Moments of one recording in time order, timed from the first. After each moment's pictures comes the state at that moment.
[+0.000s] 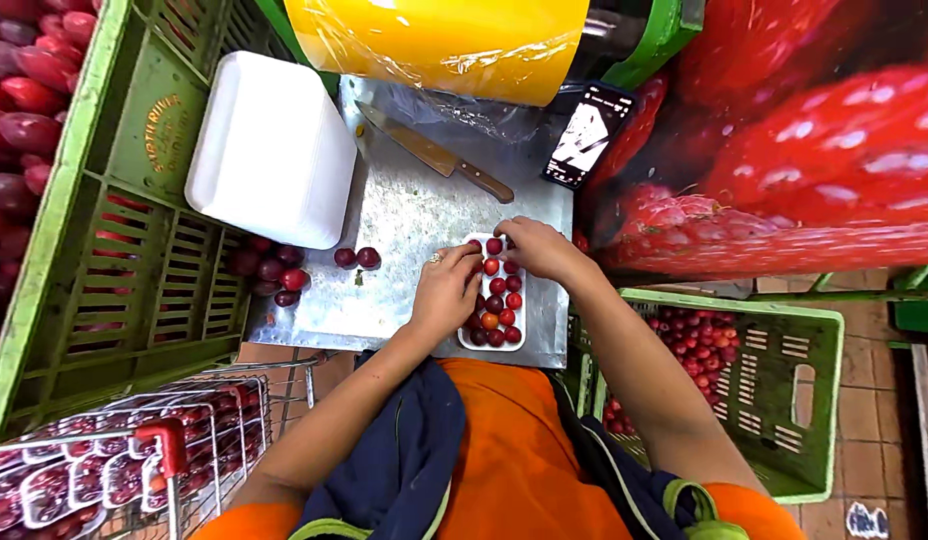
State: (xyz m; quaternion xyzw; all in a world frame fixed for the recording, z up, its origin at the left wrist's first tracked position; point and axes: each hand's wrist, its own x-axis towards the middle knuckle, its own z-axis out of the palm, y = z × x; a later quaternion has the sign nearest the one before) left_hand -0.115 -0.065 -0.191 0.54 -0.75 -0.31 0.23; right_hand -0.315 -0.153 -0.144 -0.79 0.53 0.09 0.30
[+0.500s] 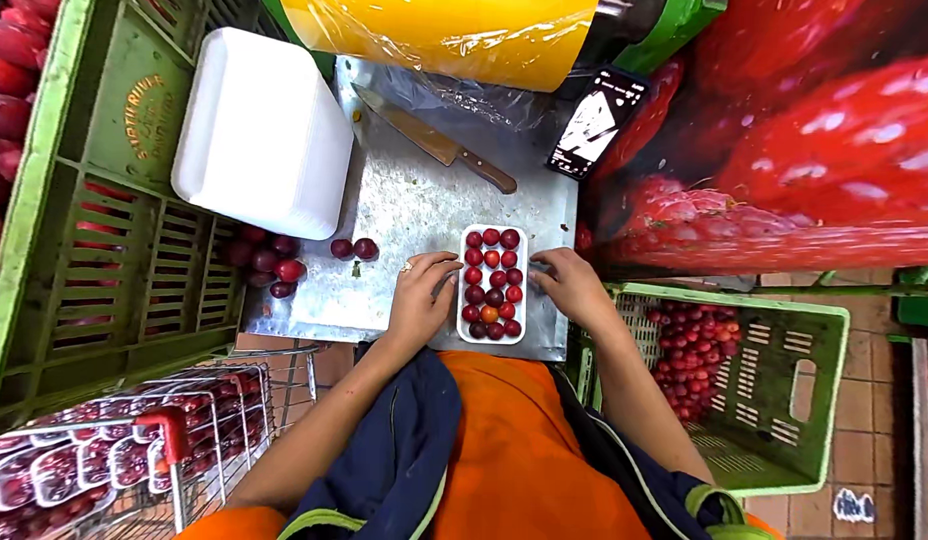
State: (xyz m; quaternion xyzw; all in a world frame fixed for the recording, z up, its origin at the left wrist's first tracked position) left_hand -0.082 -0.038 -0.204 0.54 -0.70 -0.31 0.34; right_hand -0.369 -0.072 -0.164 -0.69 0.65 -0.07 0.31
